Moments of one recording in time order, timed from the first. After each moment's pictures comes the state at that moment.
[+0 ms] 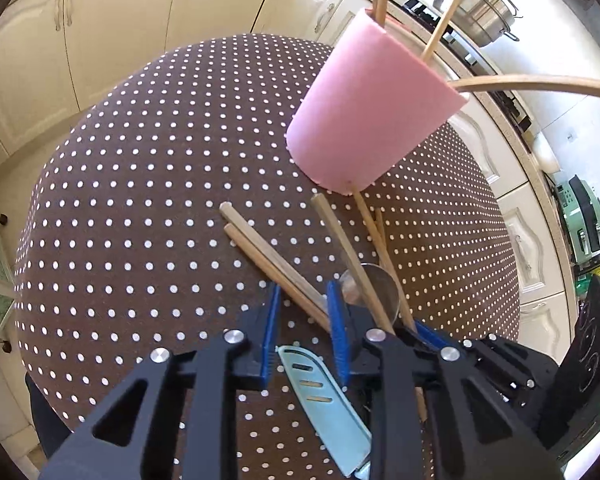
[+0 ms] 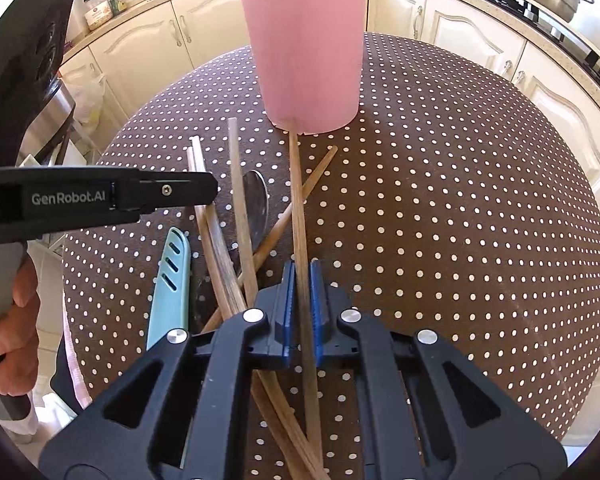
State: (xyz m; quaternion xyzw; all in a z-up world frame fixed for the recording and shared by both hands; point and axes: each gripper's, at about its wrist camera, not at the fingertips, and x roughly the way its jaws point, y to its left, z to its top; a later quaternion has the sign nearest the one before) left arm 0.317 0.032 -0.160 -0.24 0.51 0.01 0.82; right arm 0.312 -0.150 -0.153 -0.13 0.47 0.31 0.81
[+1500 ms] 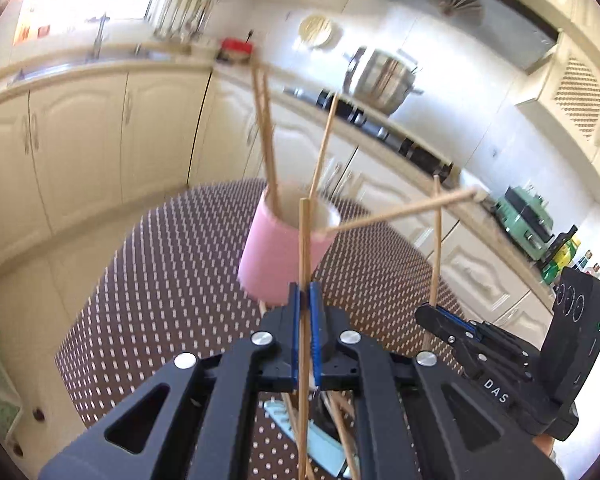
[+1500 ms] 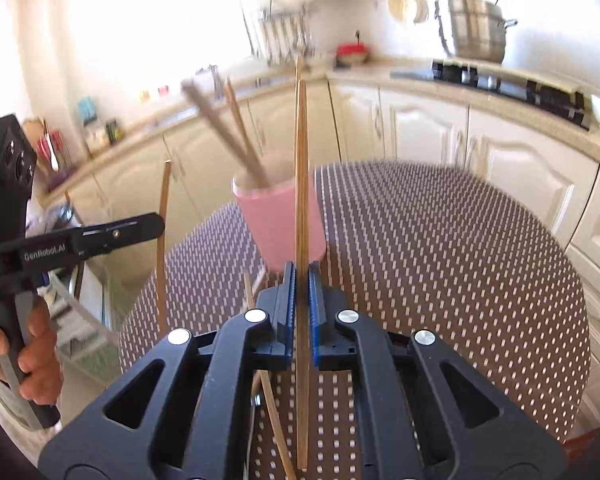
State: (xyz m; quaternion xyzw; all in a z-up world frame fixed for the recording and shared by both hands) left arm 0.263 0.058 -0.046 -0.16 0.32 -0.07 0.93; right arm 0.294 -0.201 -0.065 0.03 0.30 0.29 0.91
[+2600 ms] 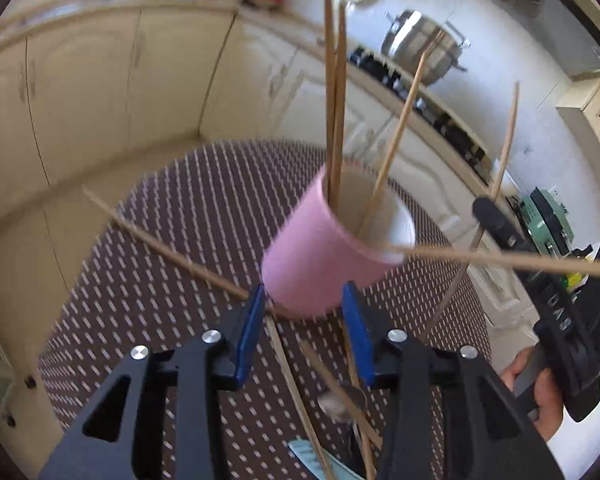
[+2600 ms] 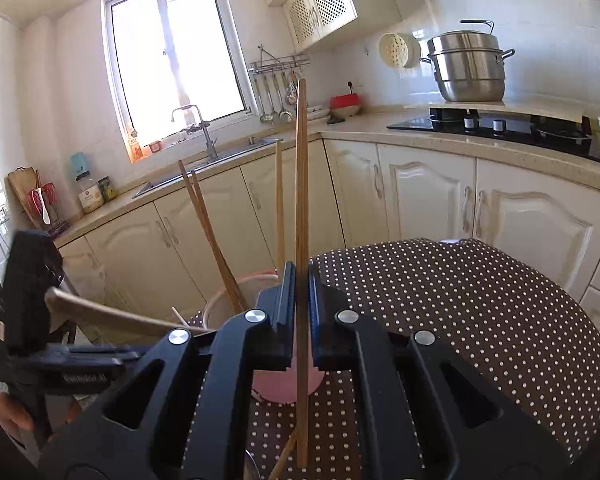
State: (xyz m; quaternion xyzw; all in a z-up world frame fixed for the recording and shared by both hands) left arm 0.355 0.081 -0.093 -0.22 0.44 -0.06 0.87; right arm 0.378 -0.179 -0.045 0.07 0.22 0.28 0.93
